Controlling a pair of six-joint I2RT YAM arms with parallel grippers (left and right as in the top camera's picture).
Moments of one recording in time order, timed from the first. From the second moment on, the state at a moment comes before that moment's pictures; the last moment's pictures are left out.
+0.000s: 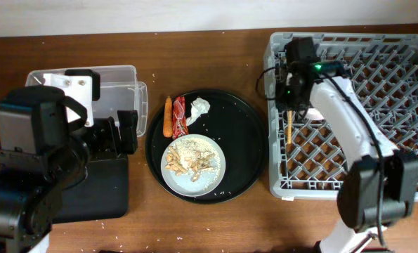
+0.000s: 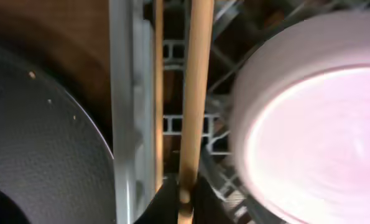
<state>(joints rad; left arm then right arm) -0.19 1.18 1.82 -1.35 0.02 -0.16 0.15 1.88 1.56 -0.97 0.09 0.18</state>
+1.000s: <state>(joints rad) -0.19 1.18 1.82 -1.35 0.02 -0.16 0.17 0.57 0.88 -0.61 0.03 0.02</state>
